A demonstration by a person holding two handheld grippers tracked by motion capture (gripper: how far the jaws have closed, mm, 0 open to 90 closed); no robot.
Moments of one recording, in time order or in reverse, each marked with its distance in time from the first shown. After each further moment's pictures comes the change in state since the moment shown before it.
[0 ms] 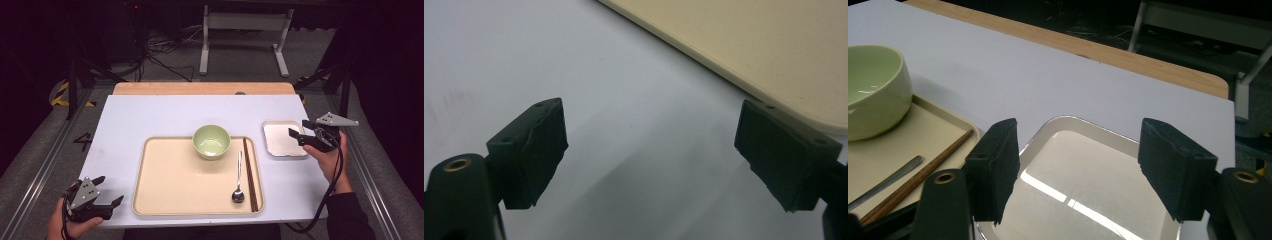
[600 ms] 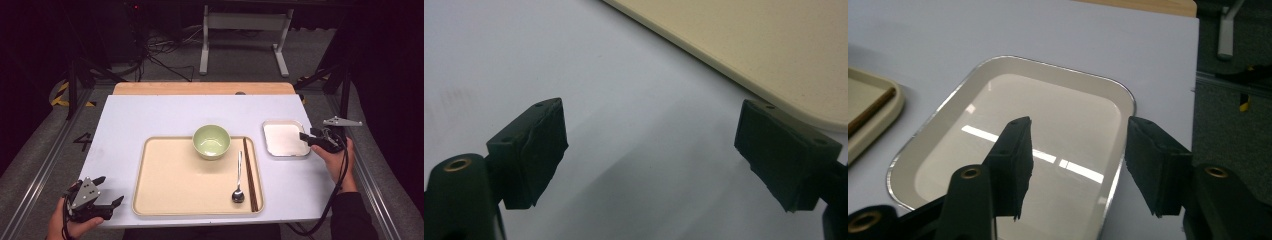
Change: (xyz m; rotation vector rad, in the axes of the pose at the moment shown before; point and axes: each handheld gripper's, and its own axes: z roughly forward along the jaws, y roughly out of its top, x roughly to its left) left arm 0.000 0.000 0.001 0.010 0.000 0.000; right arm -0.047 -0.036 0.011 0.147 -0.082 0.136
